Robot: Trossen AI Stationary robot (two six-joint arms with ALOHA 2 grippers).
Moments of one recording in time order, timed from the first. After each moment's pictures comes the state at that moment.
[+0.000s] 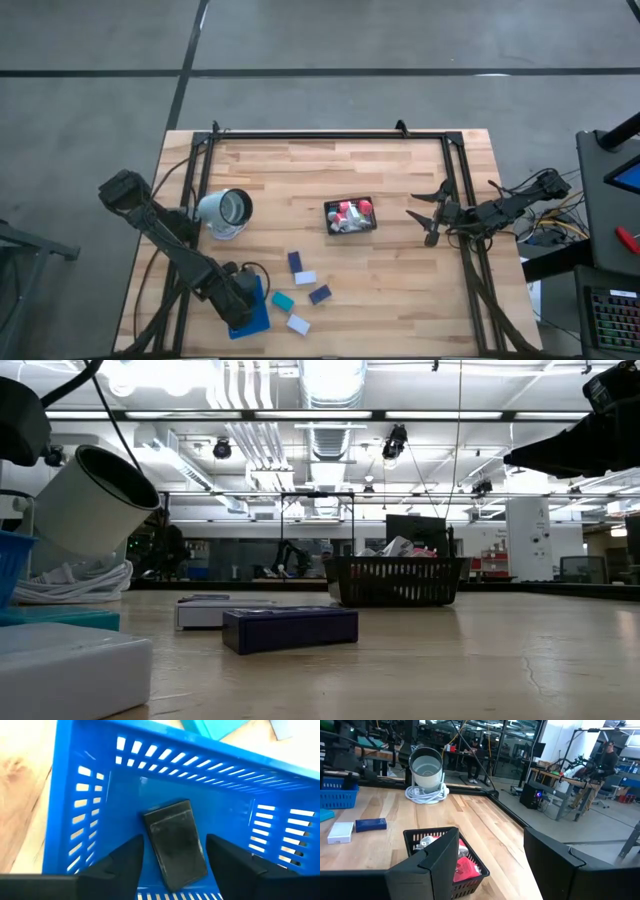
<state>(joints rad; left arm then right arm) -0.81 1.54 0.77 -0.46 -0.07 -1.28 0.46 0.08 0.01 0.06 0.81 -0.16</state>
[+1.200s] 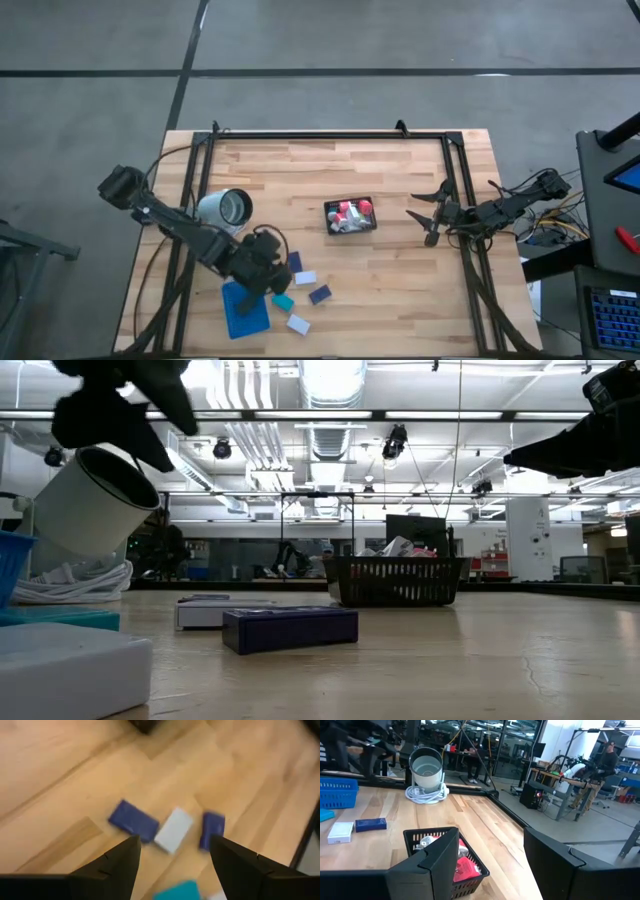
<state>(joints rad) -0.56 1.50 1.05 -0.64 -0.45 -1.30 0.46 0.08 0.01 0.06 0.81 -0.16</state>
